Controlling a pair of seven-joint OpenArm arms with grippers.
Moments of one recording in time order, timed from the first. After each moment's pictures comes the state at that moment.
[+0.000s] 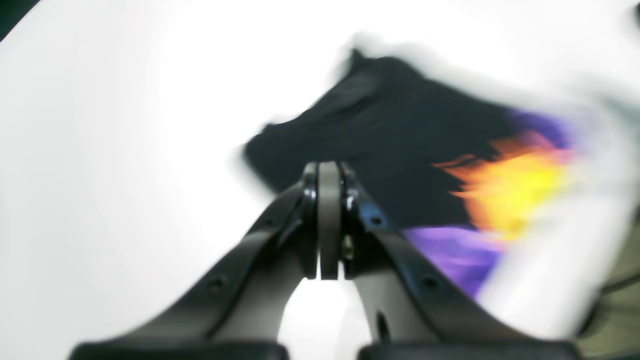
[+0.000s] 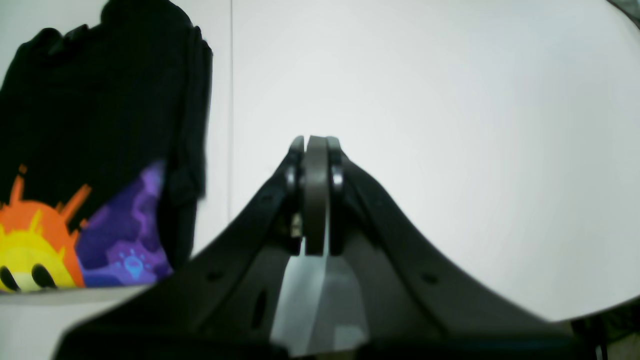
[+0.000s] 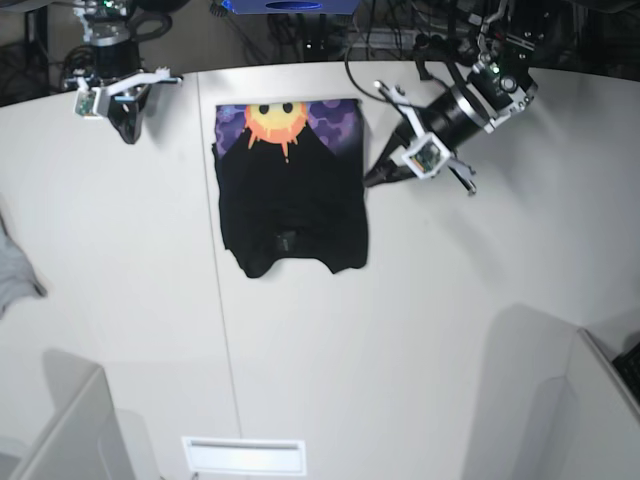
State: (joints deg) left arm 27.1 -22.5 6.9 111.9 -8.4 -29.1 8.8; right arm -40.7 -4.1 25.8 105.9 10.7 23.5 -3.0
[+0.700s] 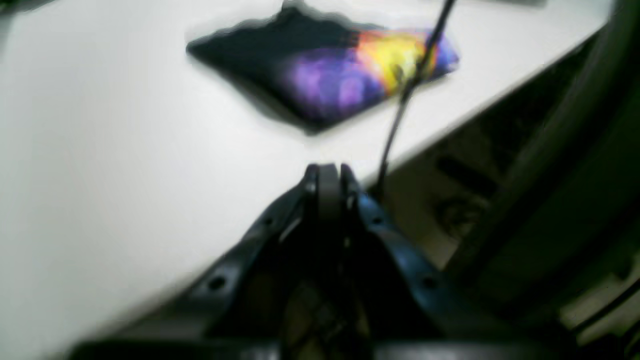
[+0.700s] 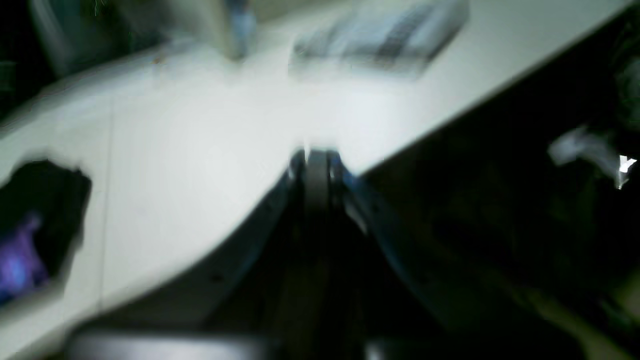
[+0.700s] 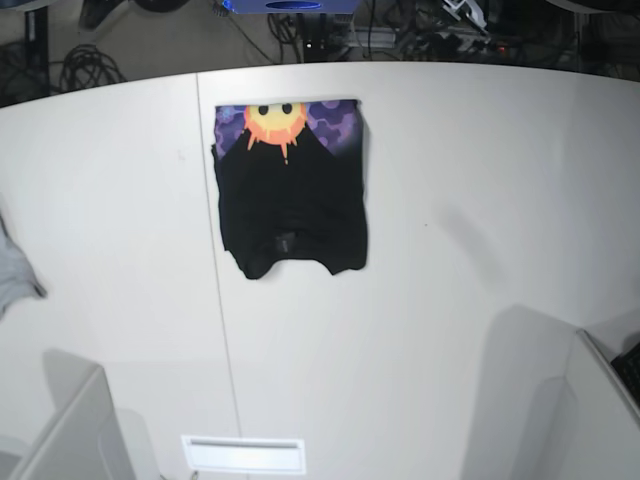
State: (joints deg) left arm 41.9 -16.5 6.1 61.6 16.7 -11.4 -66.8; right arm -41.8 -4.7 25.9 51.4 19.2 23.4 72.7
